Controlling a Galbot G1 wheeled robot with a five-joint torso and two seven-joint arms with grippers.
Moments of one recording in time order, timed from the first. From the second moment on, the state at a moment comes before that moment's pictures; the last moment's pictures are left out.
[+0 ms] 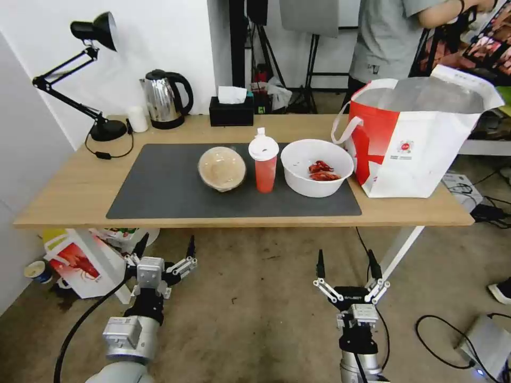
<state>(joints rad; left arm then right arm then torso) 1.80 -1.50 -0.55 -2.30 0.00 0.00 0.00 -1.76 1.29 0.26 2.08 -0.27 0.63 0.45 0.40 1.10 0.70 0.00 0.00</state>
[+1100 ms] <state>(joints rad) 1.80 -1.50 -0.55 -2.30 0.00 0.00 0.00 -1.59 1.20 0.32 2.32 -0.05 0.30 0.27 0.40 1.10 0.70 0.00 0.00</state>
